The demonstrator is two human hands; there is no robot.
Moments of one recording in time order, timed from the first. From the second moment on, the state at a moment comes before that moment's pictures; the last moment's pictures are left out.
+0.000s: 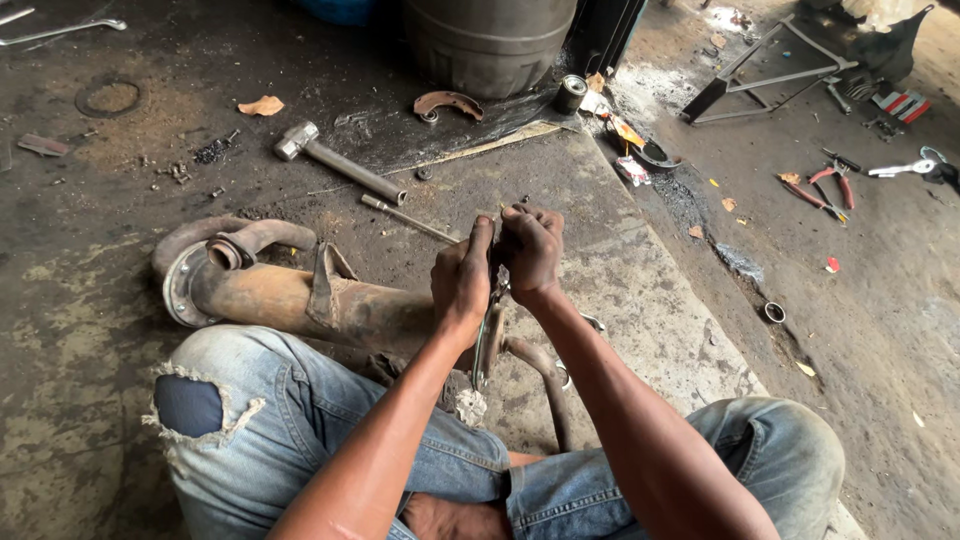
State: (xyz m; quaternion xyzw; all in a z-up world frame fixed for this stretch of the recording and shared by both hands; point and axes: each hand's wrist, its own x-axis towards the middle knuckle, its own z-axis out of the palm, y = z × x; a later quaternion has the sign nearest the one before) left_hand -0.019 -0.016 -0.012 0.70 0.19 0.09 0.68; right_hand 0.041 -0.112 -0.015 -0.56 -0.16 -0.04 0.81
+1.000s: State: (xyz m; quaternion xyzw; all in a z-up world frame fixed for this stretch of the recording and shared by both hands) left_hand -0.024 -0.014 -0.003 0.69 0.25 0.13 0.66; right_hand 0.024 -0.114 -0.017 -0.58 -0.26 -0.07 0.77
